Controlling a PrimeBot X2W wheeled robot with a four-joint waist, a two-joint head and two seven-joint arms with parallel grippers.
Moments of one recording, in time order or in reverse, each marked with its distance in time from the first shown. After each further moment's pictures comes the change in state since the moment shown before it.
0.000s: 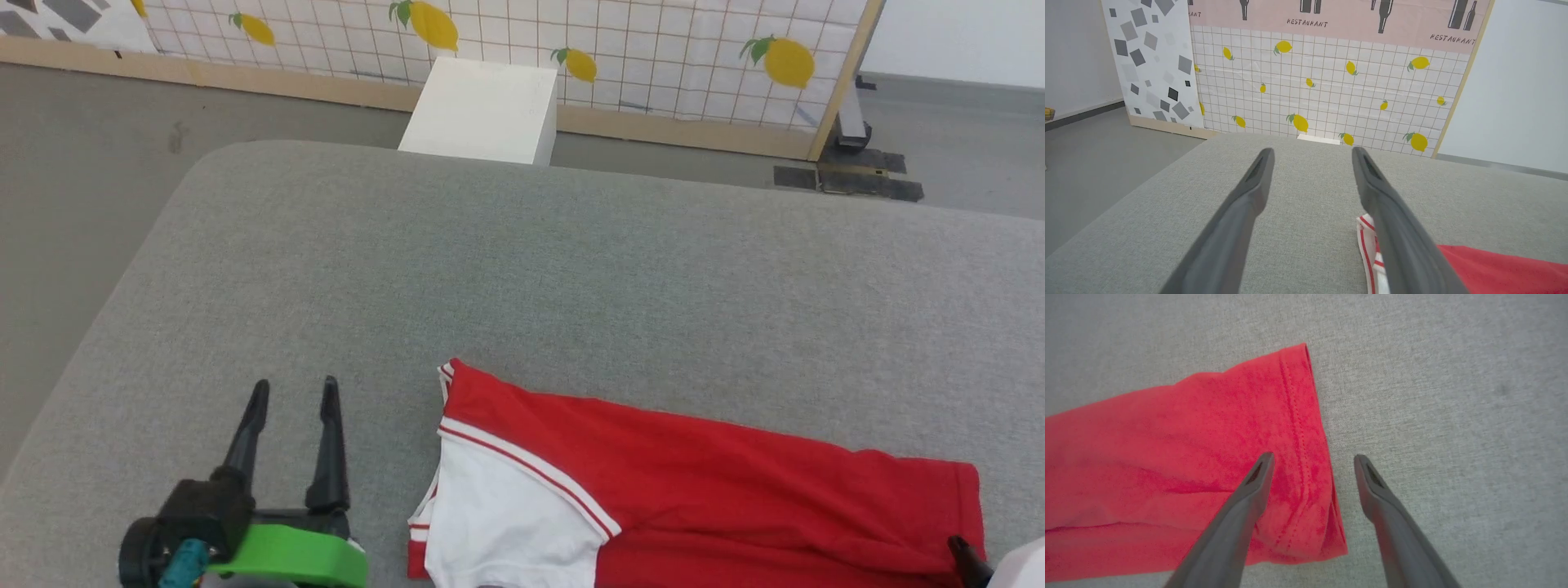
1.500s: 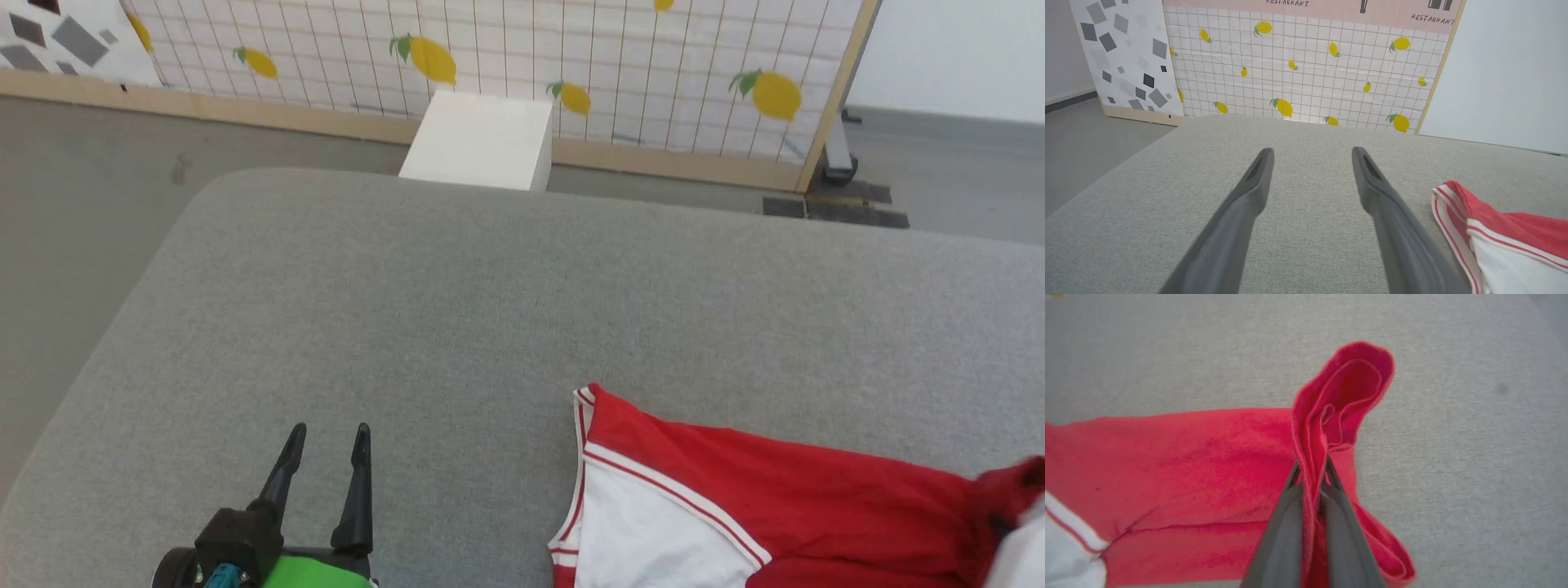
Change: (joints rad) left arm 0.042 -0.177 0.146 0.125 0.185 -0.230 0.000; right arm -0.004 -0.089 0.061 -0.039 -0.036 0.000 -0.043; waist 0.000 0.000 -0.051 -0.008
